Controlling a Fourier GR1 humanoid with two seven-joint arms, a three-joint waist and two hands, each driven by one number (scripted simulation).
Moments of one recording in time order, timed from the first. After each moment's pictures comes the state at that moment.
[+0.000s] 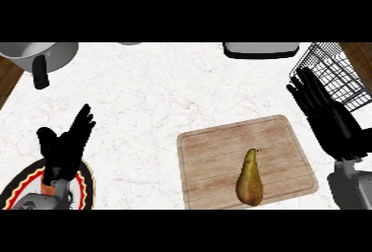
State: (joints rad) left arm -0.06 0.35 -0.18 -1.48 0.23 0.29 0.19; right arm -0.20 -0.31 0.01 -1.60 -0.38 0.10 0.09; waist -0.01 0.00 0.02
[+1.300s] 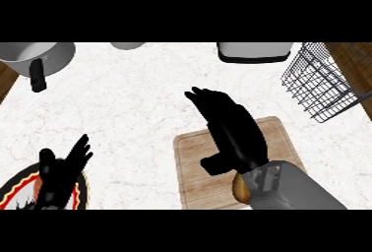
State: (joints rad) left arm 0.09 0.37 -0.18 -1.41 0.26 0.18 0.19; right arm -0.54 -0.27 0.64 -1.70 0.69 0.03 0.62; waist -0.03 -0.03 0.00
